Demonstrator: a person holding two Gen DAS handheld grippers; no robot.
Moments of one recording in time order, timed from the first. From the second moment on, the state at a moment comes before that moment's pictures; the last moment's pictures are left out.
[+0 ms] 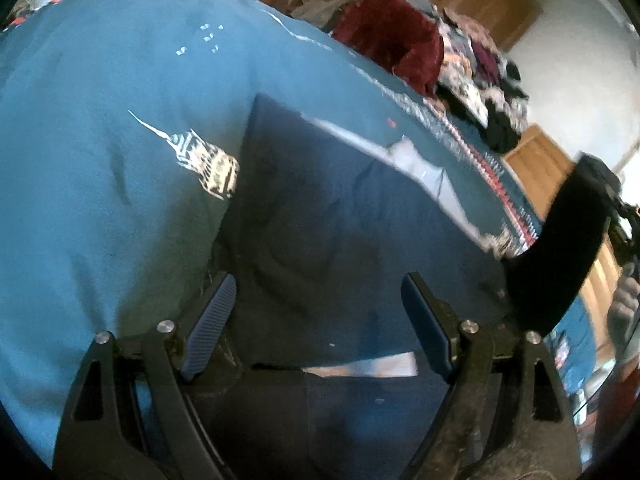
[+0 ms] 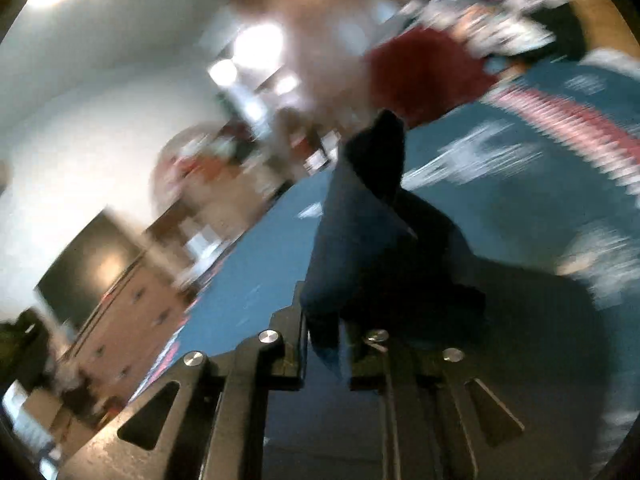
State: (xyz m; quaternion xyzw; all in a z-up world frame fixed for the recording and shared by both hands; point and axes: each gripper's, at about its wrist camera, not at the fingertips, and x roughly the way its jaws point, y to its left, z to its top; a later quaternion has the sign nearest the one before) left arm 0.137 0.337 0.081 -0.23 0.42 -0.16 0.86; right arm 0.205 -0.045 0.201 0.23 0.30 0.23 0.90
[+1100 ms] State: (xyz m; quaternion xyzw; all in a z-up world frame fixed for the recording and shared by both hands) left arm 0.168 0.264 0.064 -0.24 0.50 -0.13 0.82; right arm 0.006 -0.141 -0.017 0.28 0.42 0.10 0.86
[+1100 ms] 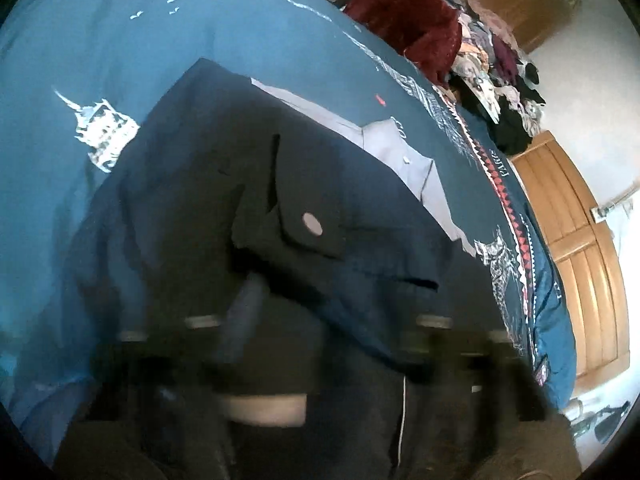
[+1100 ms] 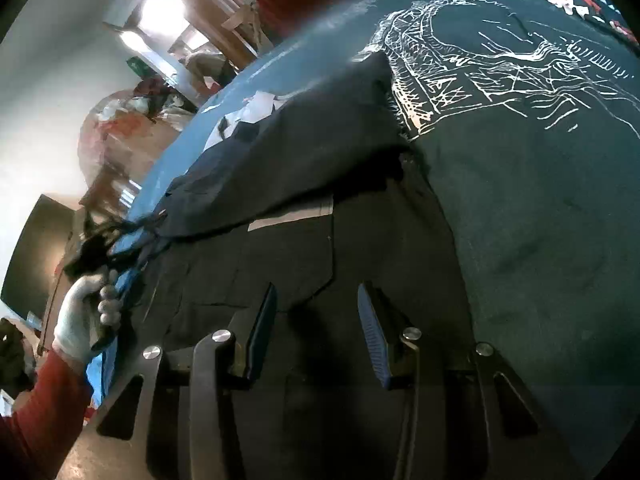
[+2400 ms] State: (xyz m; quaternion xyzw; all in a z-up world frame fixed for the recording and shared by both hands) left arm 0.166 0.257 0.084 -0.13 0.50 -0.15 0.84; right arm 0.128 -0.160 0.008 0.19 0.48 0.07 0.85
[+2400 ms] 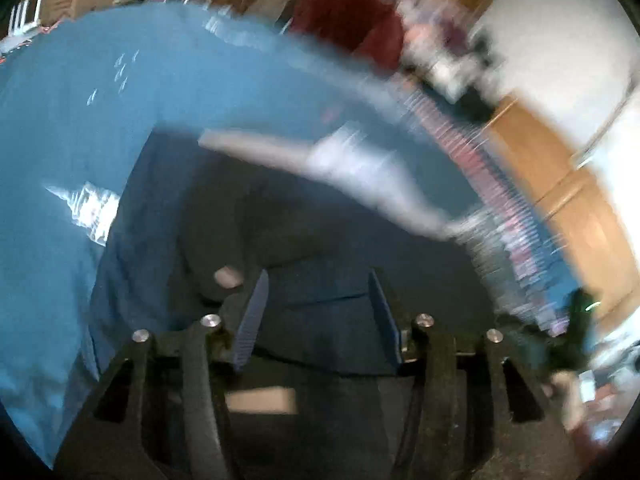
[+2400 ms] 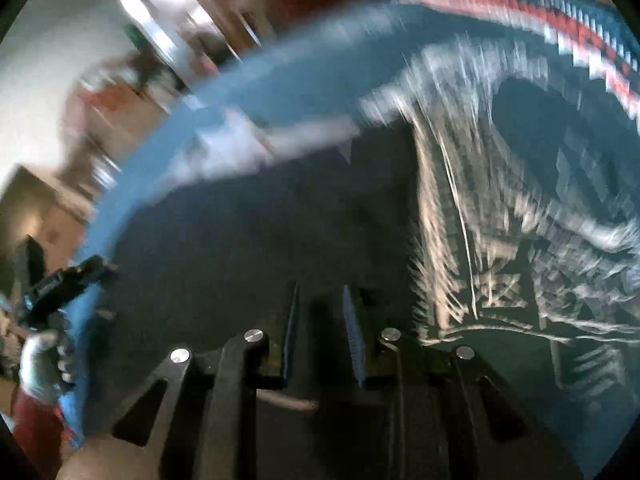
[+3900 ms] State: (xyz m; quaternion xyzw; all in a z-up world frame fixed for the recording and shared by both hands) left arm -0.013 0.396 0.092 -0.19 0.50 -0.19 0.82; right arm -0.110 -0.181 0.046 0.24 0.49 0.03 0.84
